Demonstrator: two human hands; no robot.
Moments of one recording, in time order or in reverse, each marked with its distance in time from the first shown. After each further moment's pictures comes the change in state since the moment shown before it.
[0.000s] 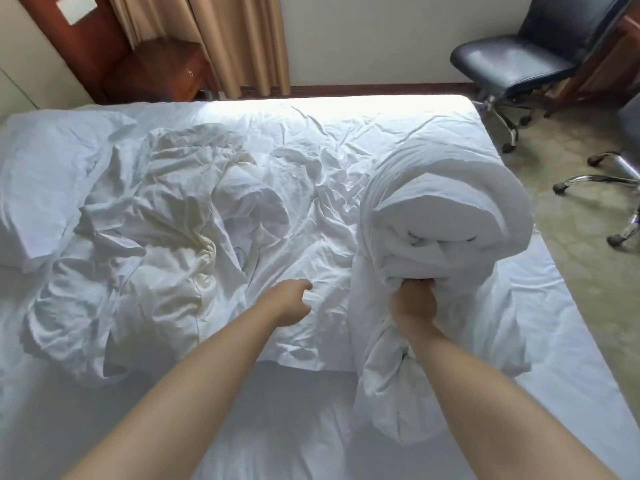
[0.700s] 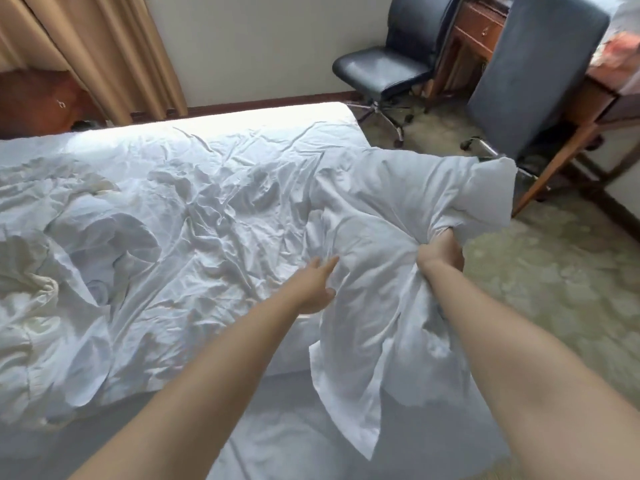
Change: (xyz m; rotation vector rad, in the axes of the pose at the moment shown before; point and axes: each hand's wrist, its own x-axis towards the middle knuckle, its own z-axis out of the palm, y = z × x) left_hand 0.018 0.266 0.073 0.102 0.026 0.411; right_hand 0.082 0.216 -0.187 0.339 0.316 0.314
